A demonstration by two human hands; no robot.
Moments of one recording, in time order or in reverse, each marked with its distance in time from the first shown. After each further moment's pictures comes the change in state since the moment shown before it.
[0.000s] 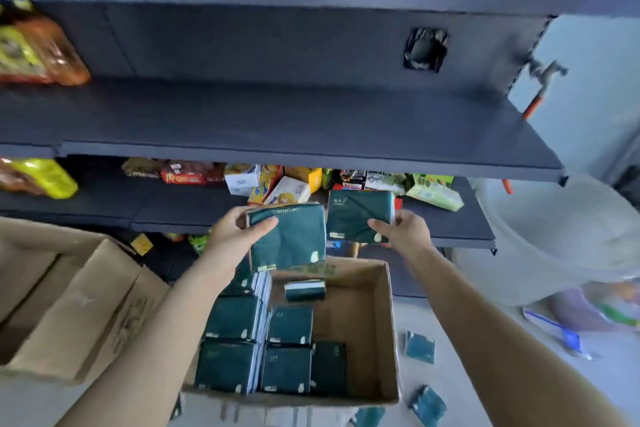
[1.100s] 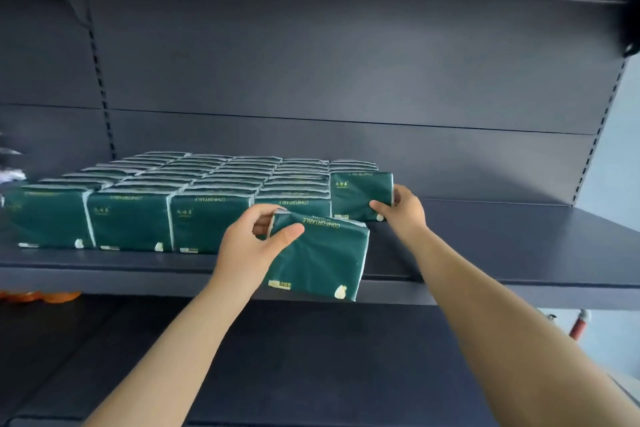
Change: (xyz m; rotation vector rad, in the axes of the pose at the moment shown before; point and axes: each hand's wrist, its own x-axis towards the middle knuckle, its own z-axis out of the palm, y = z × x) left_hand 0.187 0.305 -0.083 0.020 0.096 0.736; right_hand 0.192 -0.416 -0.018 0.074 0.345 -0.597
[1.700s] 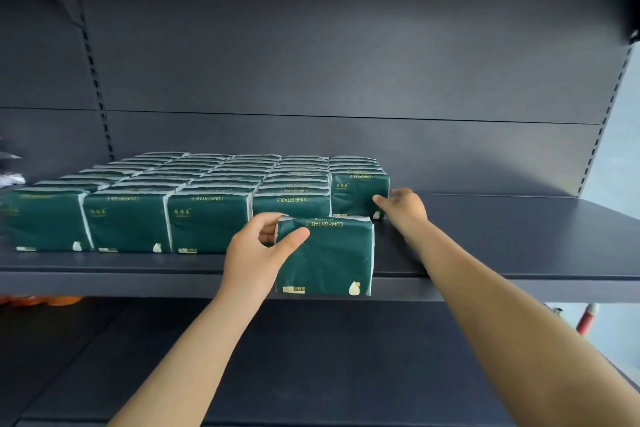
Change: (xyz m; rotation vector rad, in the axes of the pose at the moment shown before) left_hand -0.003 -0.011 0.014 -0.036 0.018 -0.041; right_hand 0.014 0.009 0.003 -0.147 -0.030 0.137
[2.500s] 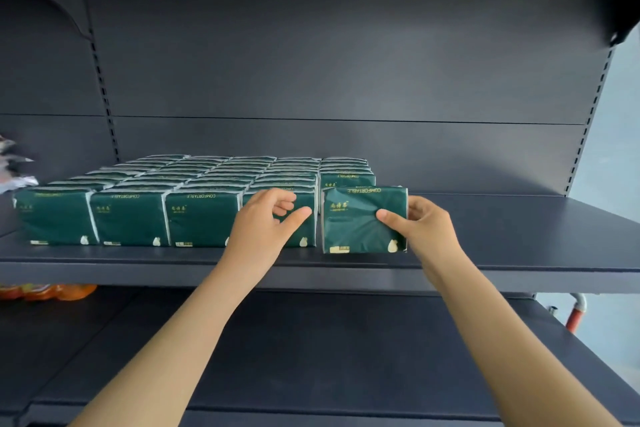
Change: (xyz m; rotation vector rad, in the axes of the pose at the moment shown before) left_hand 0.001 0.035 0.011 0.372 -0.068 0.255; right_hand -0.126 -0.009 -0.070 0.580 -0.076 -0.120
